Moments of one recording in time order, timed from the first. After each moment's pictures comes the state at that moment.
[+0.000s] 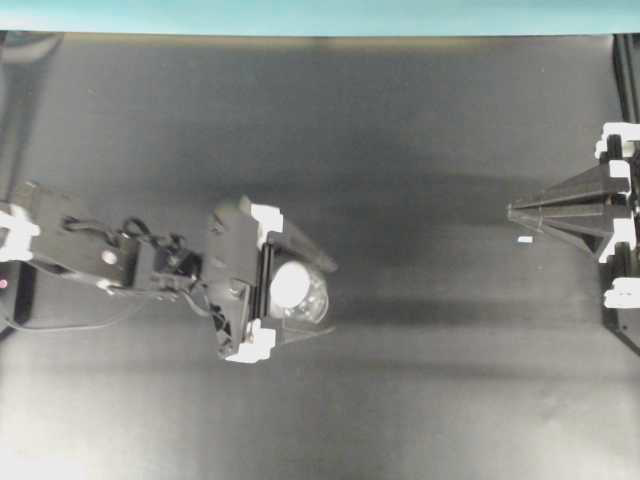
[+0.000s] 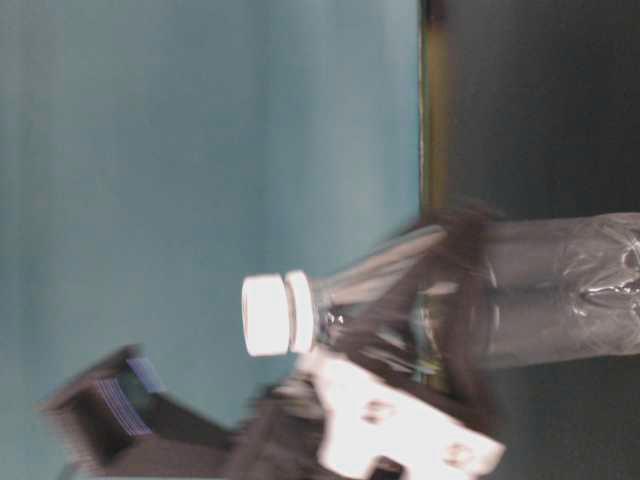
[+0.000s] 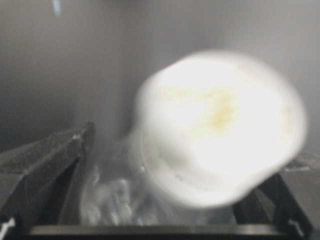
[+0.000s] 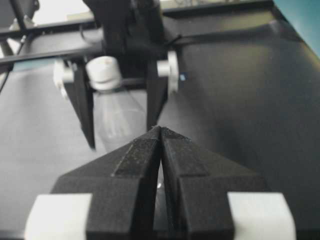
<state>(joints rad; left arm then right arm) -0.06 0.09 0.76 0.04 -0.59 -0.07 0.00 -0.97 1.11 0.03 -0.04 0.09</state>
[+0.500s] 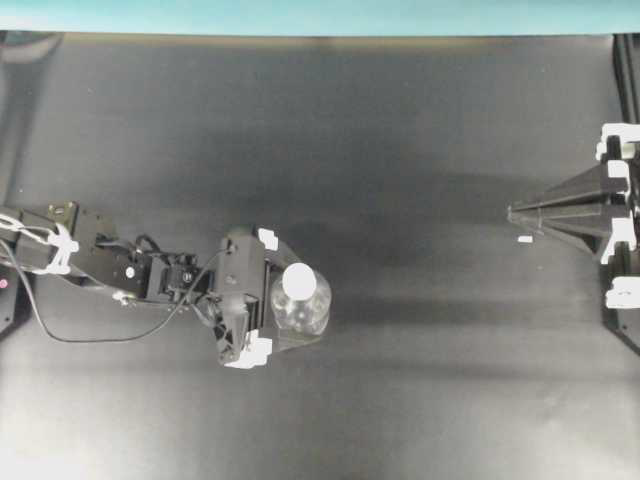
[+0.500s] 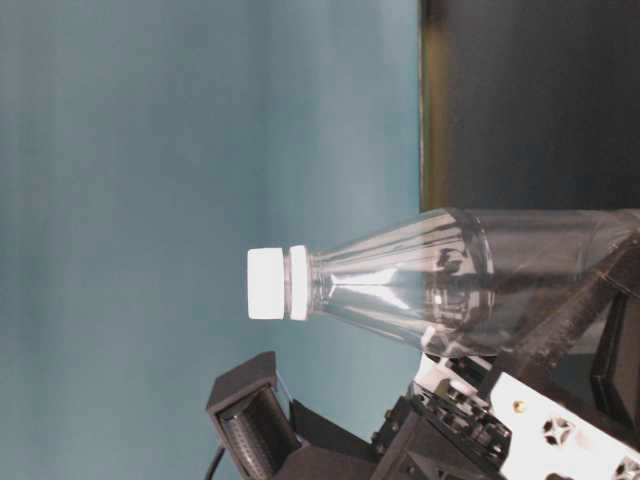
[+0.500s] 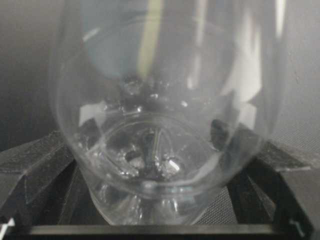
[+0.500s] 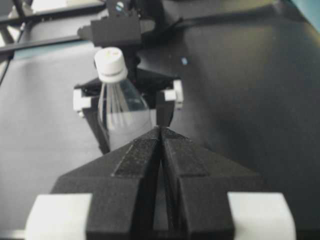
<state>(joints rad) -0.05 0.23 0.80 0.04 -0.61 -0.08 0.00 -0.97 1.09 0.06 0.05 0.10</state>
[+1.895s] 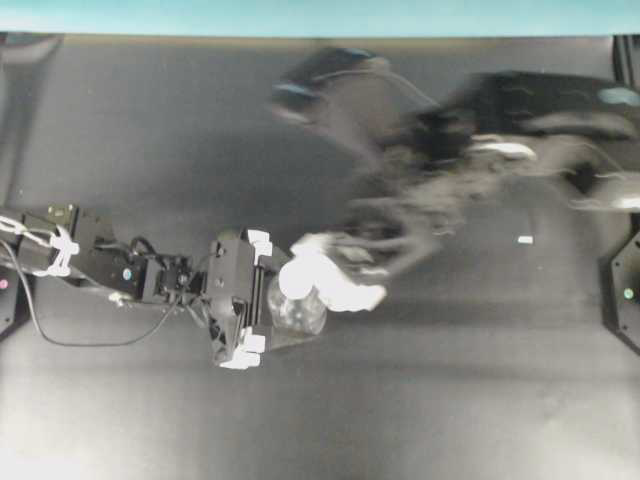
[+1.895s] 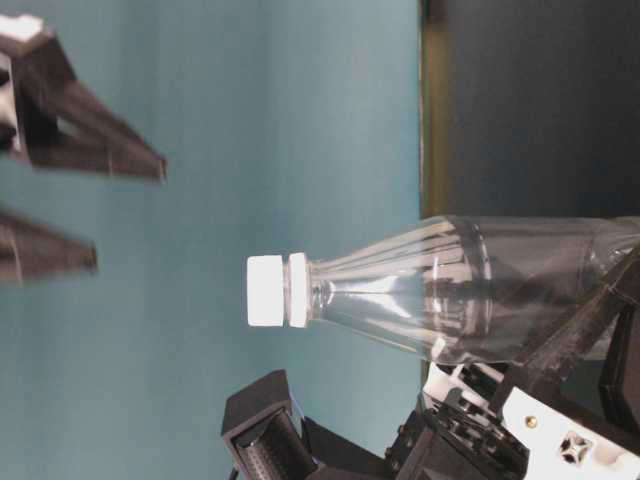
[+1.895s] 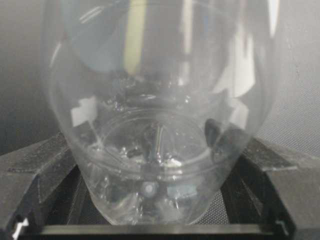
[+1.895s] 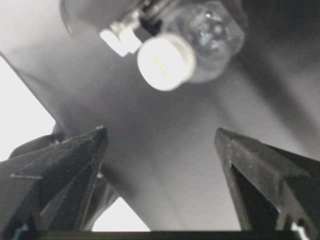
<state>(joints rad) -0.05 0.24 0.82 0.04 -0.62 -0.07 0.04 0.10 -0.21 0.20 1.27 0.74</state>
